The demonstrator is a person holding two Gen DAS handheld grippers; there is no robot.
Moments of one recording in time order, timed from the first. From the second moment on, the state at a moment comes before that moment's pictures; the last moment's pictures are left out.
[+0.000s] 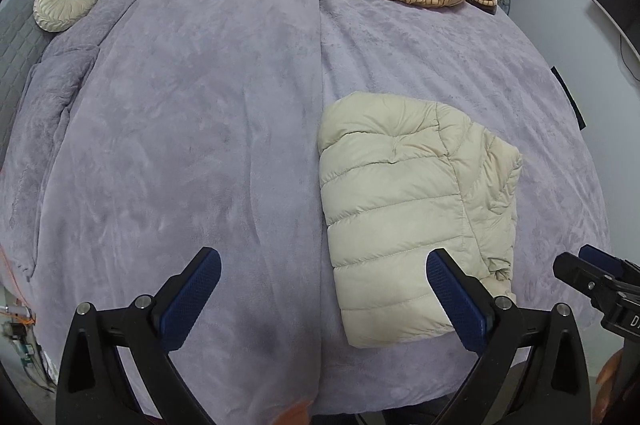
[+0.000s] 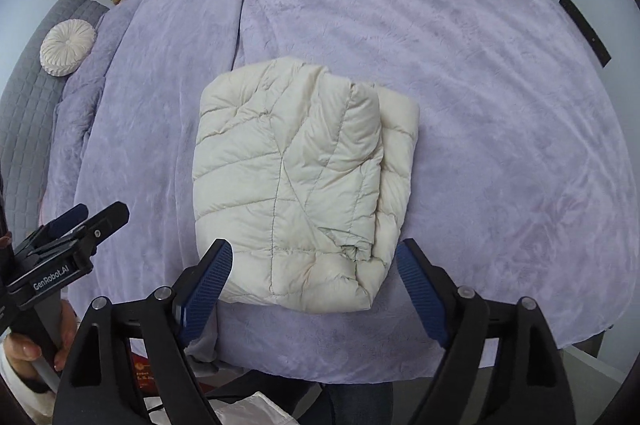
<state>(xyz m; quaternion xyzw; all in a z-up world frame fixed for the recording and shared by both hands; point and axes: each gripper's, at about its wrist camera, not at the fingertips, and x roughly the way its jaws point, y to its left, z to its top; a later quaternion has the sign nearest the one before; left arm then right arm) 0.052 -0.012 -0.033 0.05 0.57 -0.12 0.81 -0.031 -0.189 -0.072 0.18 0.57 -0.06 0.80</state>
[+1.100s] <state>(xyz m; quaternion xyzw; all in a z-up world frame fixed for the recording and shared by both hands) 0.021 -0.014 0.033 0.07 0.54 -0.09 0.83 -0.031 -0.152 0.007 0.09 0.52 -0.14 0.84</state>
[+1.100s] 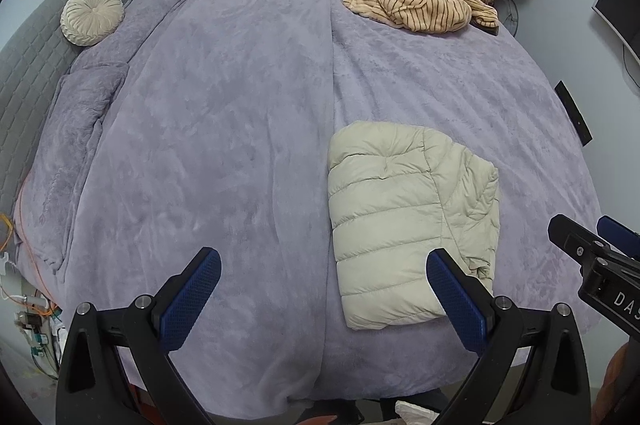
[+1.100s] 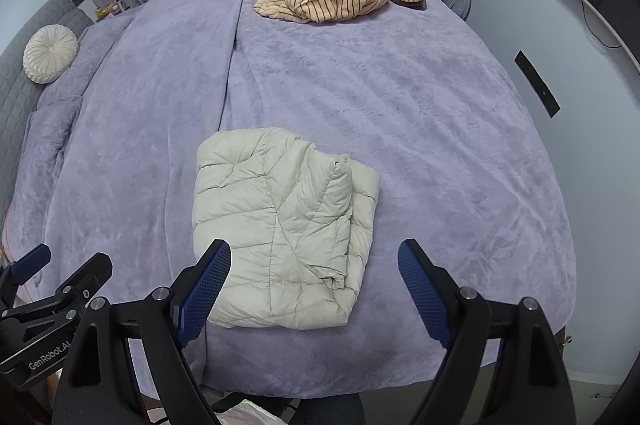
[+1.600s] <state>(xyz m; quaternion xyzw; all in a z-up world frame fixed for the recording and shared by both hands) 0.019 -0.021 0.034 0.07 0.54 -0.10 0.83 -0.031 -0.150 0.010 0.09 0.52 -0.15 0.84</state>
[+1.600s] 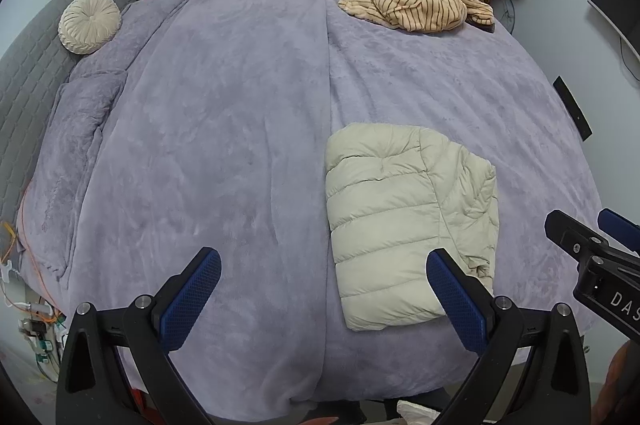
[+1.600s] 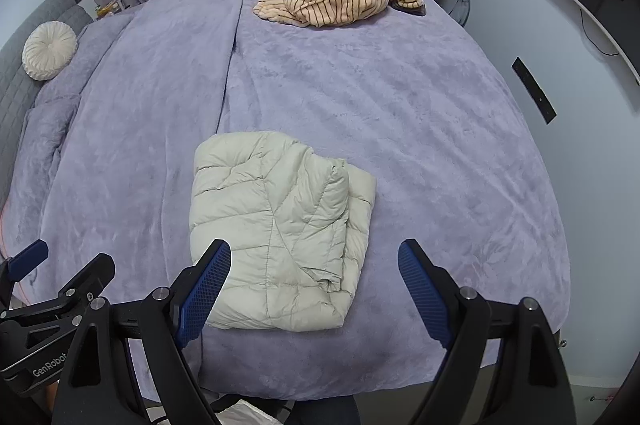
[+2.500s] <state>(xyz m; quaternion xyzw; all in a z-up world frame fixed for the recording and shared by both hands) 0.020 -0.019 0.035 0.08 0.54 -0.09 0.83 -0.031 -0.149 0.010 0.09 0.52 -0.15 0.84</state>
